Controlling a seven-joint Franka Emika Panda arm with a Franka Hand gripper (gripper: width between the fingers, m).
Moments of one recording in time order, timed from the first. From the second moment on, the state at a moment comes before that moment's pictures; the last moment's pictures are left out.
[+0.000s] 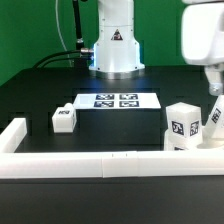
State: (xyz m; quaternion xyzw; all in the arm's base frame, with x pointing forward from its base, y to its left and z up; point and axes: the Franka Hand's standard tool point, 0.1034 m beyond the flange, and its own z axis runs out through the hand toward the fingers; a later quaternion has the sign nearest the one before) arm 0.619 0.142 0.102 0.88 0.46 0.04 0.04
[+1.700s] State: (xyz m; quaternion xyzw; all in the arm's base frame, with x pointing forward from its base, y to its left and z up) arm 0.635 0.133 0.084 0.91 0.41 0.05 0.04
